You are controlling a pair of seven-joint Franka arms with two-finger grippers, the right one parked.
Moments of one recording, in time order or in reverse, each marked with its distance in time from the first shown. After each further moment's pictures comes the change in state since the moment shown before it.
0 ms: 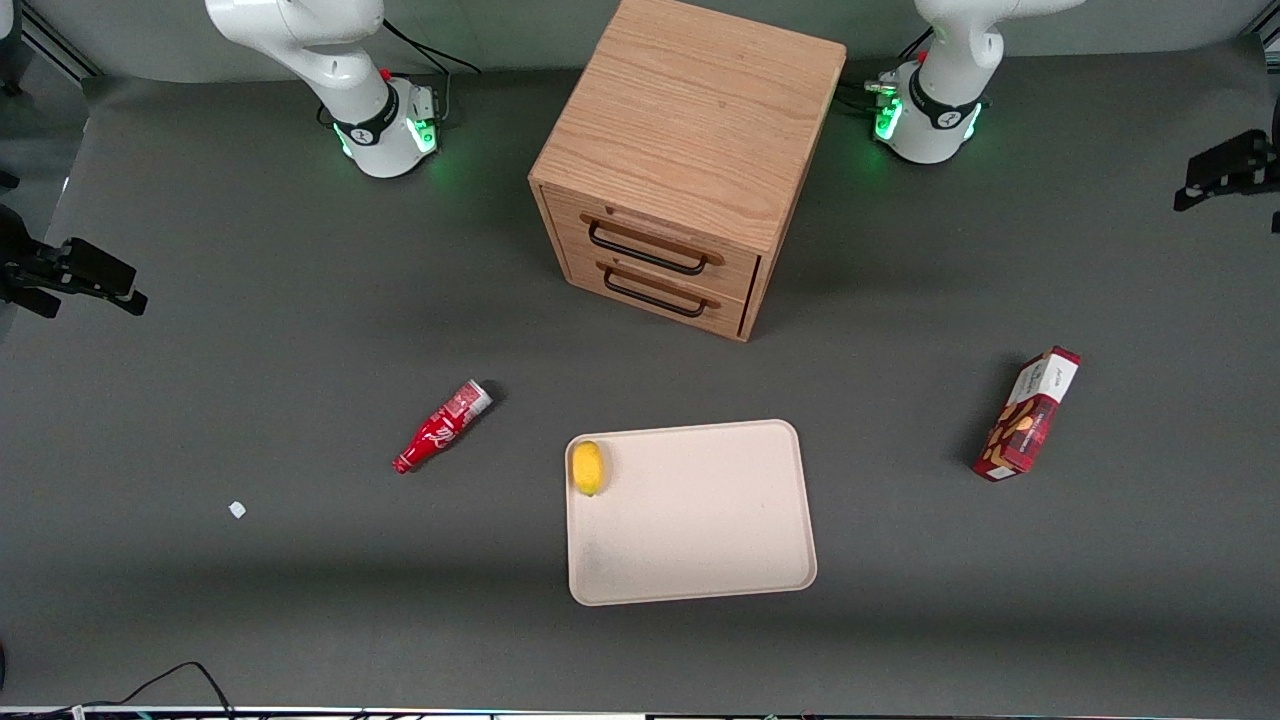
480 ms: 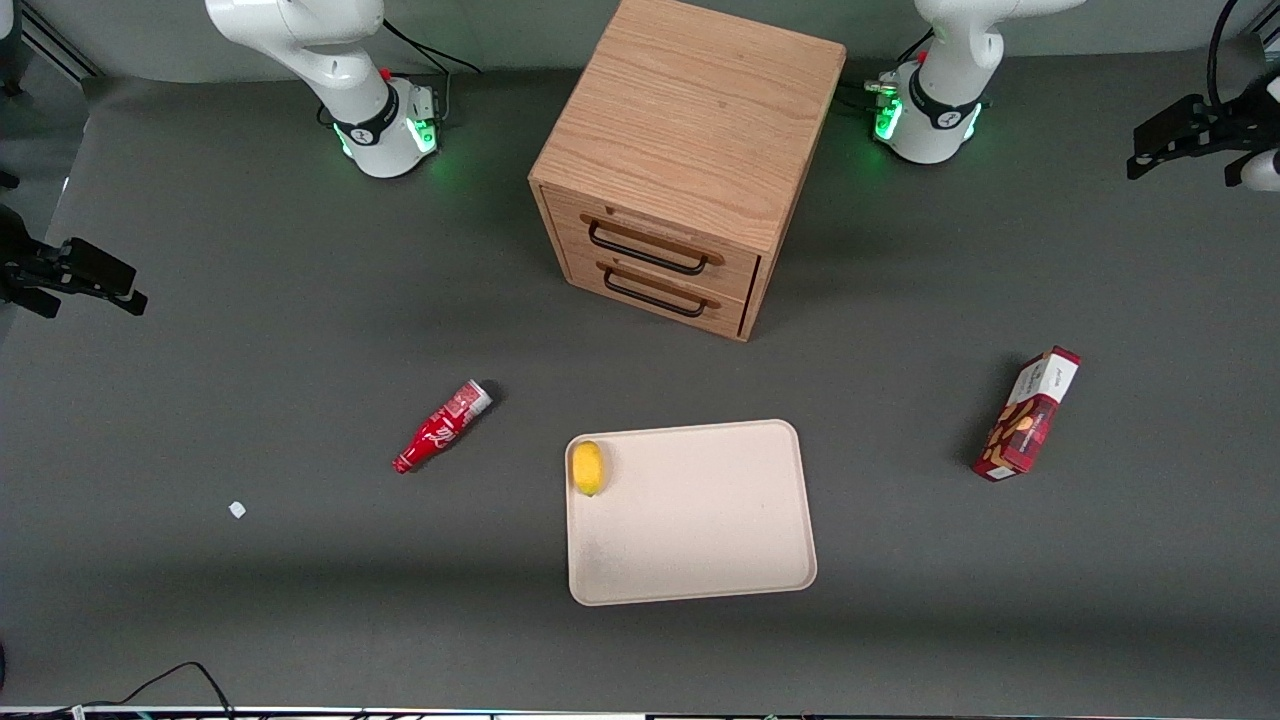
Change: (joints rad) arm -0.002 -0.174 -0.090 -0.119 -0.009 0.003 -0.326
